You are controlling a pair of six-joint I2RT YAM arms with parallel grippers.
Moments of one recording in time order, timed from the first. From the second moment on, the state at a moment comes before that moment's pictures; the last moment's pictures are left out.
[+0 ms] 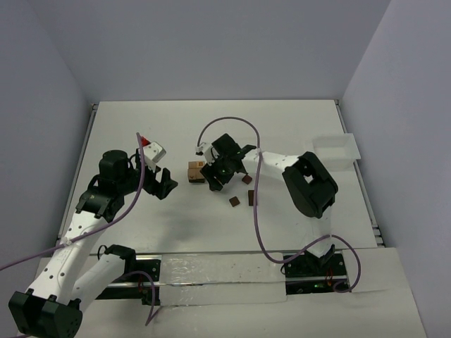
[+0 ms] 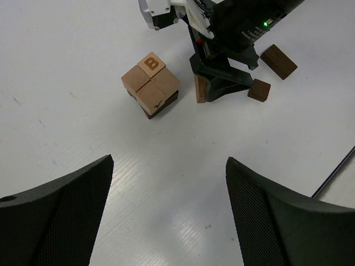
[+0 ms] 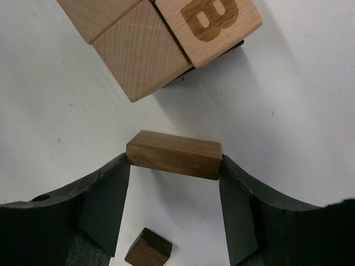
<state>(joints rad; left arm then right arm) -0.29 0.83 0.76 -0.45 0.44 0.18 0.71 1.96 1.31 -0.37 -0.26 -0.18</state>
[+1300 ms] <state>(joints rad) -0.54 0.80 0.87 -0.33 0.96 0.14 0.80 1.09 1.09 -0.51 -0.78 -0.64</state>
